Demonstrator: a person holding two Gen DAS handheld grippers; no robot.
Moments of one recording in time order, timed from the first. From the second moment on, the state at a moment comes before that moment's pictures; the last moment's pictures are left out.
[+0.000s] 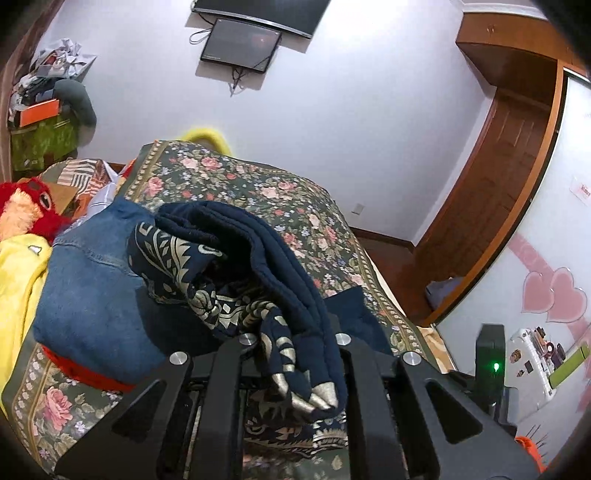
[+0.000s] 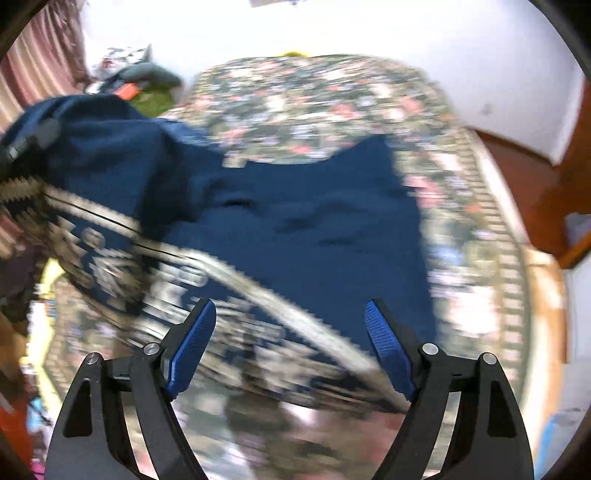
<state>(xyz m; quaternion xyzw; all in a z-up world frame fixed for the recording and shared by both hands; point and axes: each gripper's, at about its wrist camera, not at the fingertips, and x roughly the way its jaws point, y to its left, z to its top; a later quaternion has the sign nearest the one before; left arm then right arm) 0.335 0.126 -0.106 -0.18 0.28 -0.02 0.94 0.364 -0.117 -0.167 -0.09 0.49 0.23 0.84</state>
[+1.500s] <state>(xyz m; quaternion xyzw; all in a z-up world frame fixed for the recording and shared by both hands) 0.336 -0.026 -0.112 0.02 0.40 -0.16 0.90 0.344 -0.213 -0.120 0.03 0.45 0.20 0.87</state>
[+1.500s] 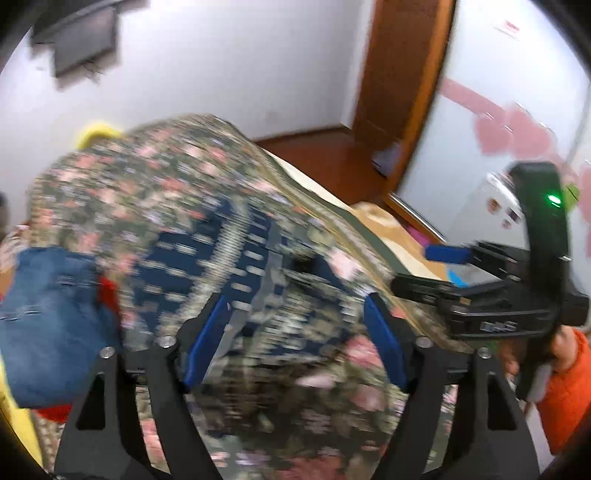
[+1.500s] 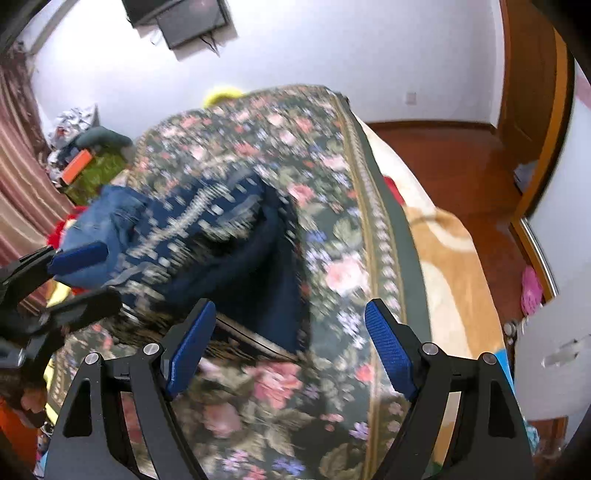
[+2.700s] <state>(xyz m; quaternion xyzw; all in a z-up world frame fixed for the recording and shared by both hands) 0.336 0.061 -0.180 -0.02 0.44 -0.01 0.90 0.375 -0.170 -0.144 0.04 0.46 0.29 0.84</state>
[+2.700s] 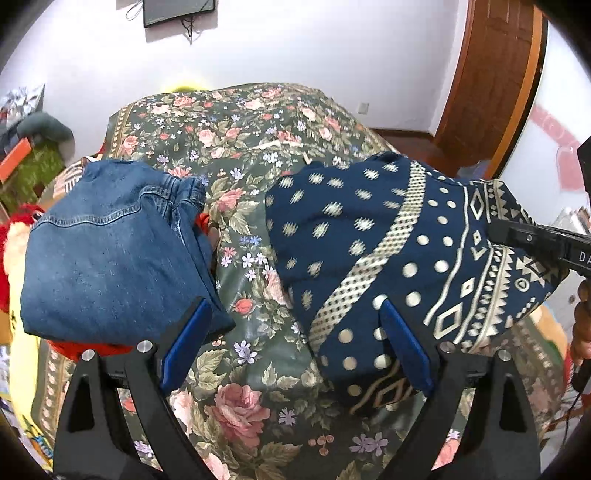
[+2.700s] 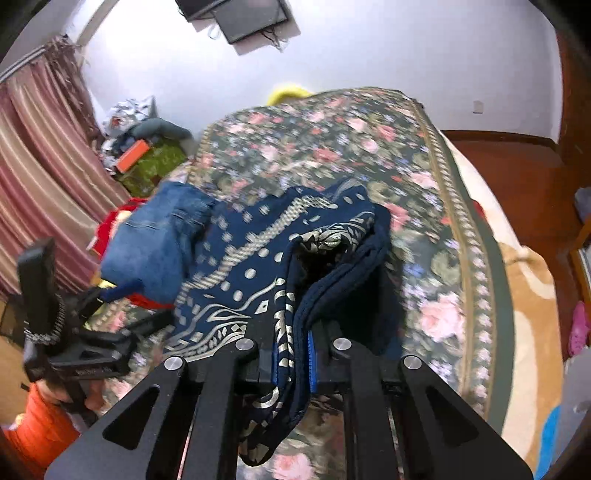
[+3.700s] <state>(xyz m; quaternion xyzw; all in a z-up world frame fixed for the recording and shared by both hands) 0.330 0.062 -0.203 -0.03 0.46 -0.02 0.89 0.351 -0.204 -0.139 -0.03 0.43 0.25 0.86</state>
